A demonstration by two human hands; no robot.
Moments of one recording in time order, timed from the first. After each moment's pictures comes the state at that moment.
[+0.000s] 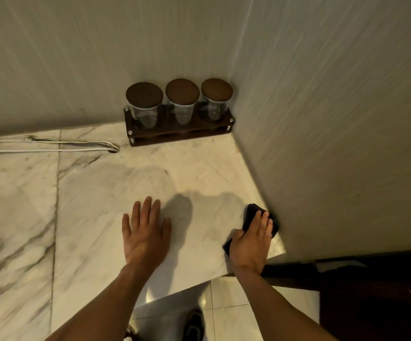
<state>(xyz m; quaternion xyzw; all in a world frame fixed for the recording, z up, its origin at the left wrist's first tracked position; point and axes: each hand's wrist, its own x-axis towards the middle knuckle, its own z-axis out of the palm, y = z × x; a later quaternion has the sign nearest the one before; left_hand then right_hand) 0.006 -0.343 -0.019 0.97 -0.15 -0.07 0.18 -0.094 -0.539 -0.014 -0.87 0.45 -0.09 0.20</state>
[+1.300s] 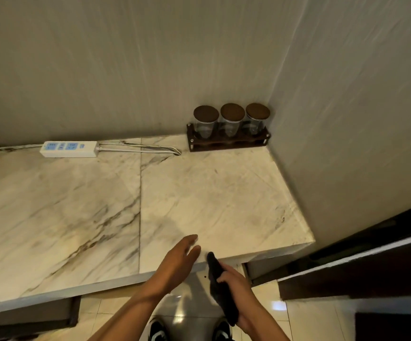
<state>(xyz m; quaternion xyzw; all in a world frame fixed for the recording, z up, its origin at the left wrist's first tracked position) -0.092 -0.230 0.049 0.83 -0.10 -0.29 0.46 -0.187 -0.374 0.050 -0.51 0.39 0.18 0.75</state>
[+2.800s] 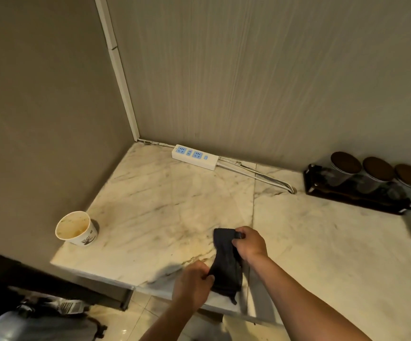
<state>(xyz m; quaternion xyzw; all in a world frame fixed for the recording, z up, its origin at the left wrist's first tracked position) -0.040 -0.027 0.024 0.89 0.14 -0.21 0.37 0.052 -0.180 0.041 -0.88 0.19 0.18 0.39</state>
